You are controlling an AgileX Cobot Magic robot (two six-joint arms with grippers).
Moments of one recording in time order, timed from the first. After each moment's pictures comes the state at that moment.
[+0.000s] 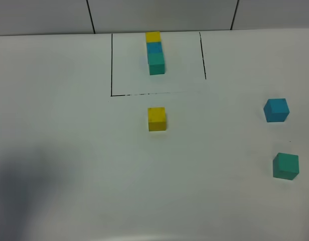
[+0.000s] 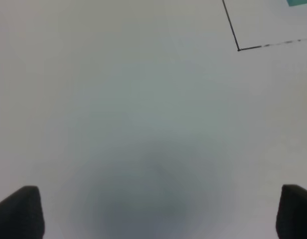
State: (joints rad) left arm -0.12 0.81 -0.82 0.02 0.80 0.06; right arm 0.05 -0.01 -0.50 0.02 1.07 0.04
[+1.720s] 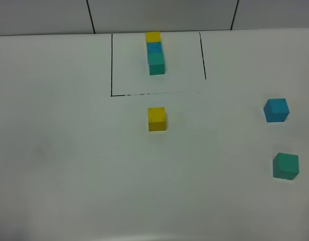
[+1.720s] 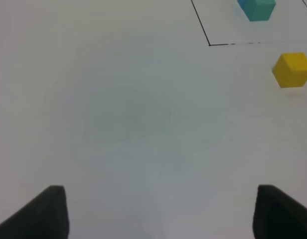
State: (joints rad) left arm -0.11 0.00 -0.50 -0.02 1.04 -0.01; right arm 0.05 -0.01 -0.50 0.03 1.07 0.04
